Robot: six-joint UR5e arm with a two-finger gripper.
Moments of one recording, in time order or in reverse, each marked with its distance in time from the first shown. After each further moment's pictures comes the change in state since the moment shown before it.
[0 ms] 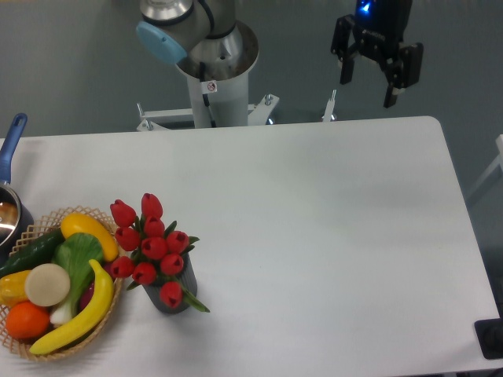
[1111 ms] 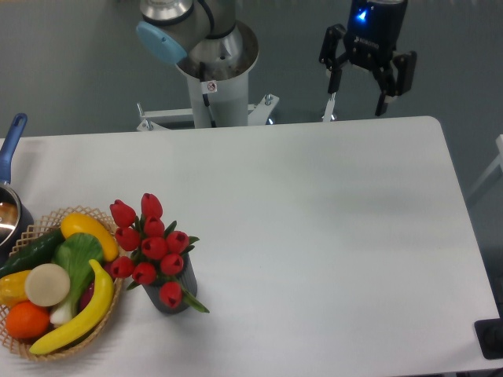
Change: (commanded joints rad) arm 0.000 0.009 -0.049 0.005 -0.101 -0.136
